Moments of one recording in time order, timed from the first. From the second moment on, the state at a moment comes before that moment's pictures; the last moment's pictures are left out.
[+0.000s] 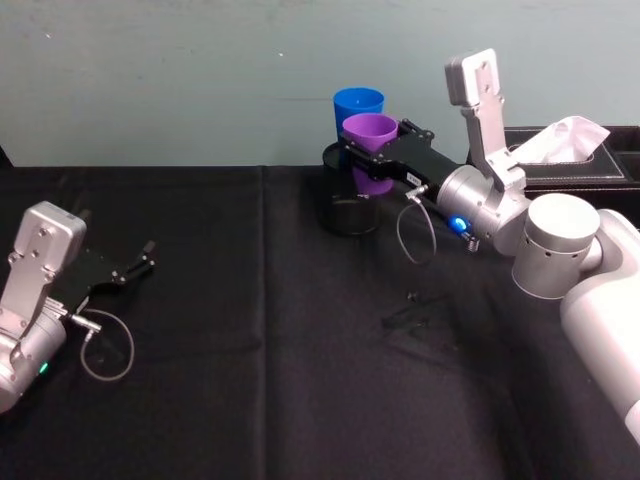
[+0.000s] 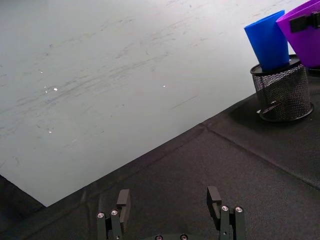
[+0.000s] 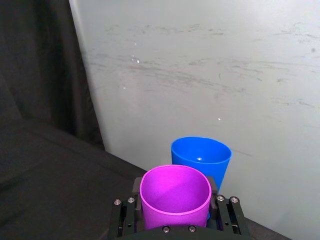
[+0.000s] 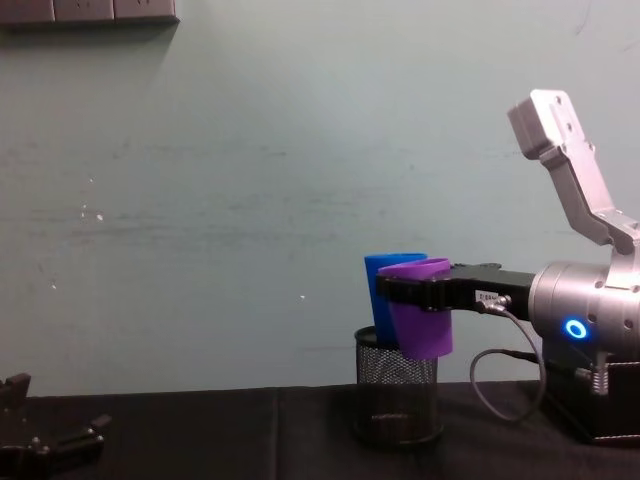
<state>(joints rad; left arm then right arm) -0.20 0.60 0.45 -1.41 -0.25 -0.12 0.03 0.66 0.17 -0.38 -0.97 0.28 0.00 0.41</state>
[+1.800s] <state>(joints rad) -0.20 0.60 0.45 -1.41 -0.25 -0.12 0.03 0.67 0.16 -0.37 -0.95 0.30 -0.01 0.42</state>
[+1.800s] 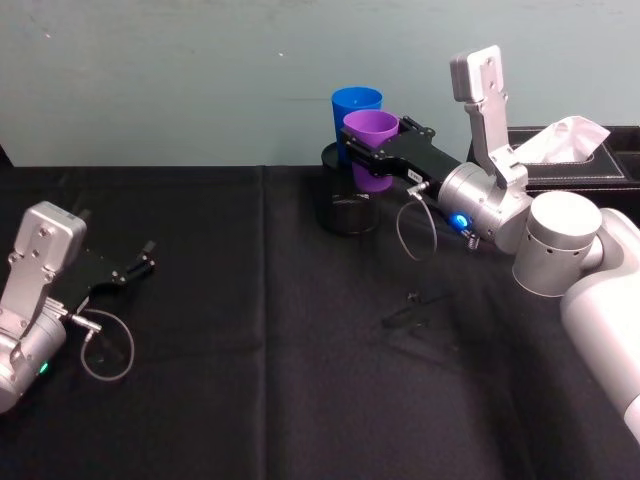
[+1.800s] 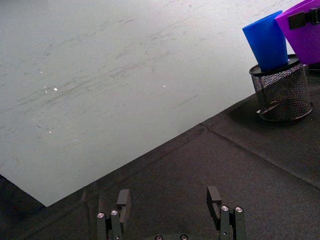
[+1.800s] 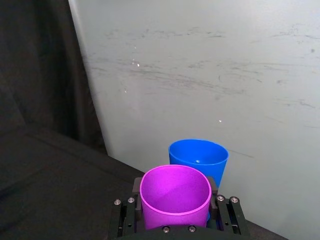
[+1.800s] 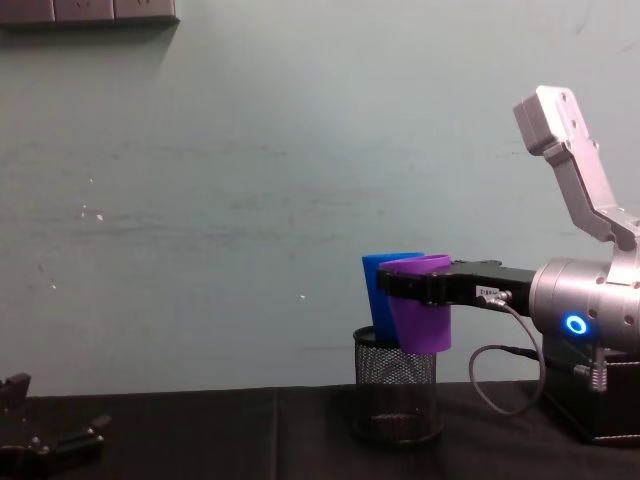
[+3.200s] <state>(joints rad) -0.20 0.60 0.45 -1.41 -0.25 -0.12 0.03 0.67 0.16 -0.37 -0.95 0.30 -0.01 0.42</state>
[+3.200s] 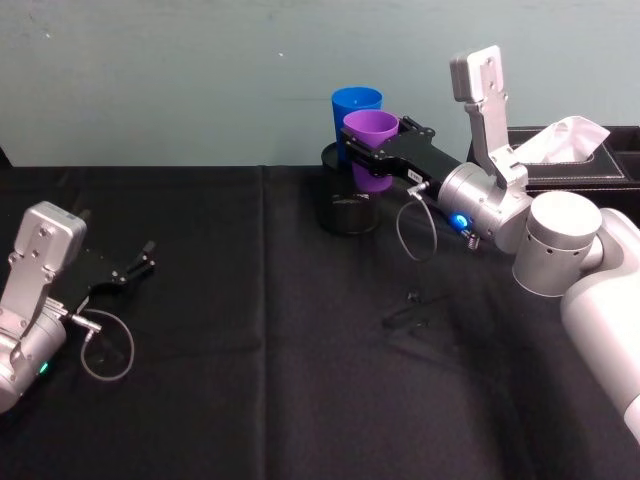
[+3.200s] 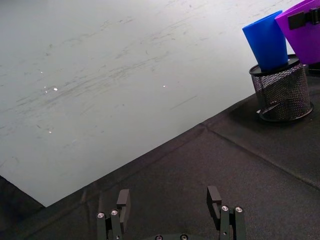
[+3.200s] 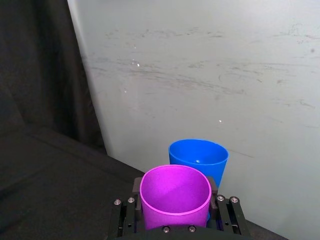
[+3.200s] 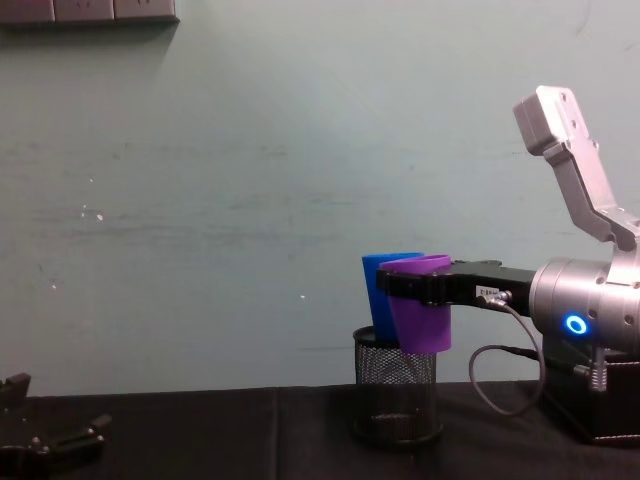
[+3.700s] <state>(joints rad) -0.20 0.60 0.45 -1.41 -0.25 -0.12 0.03 0.67 0.16 -0.36 -0.95 0.30 -0.01 0.42</state>
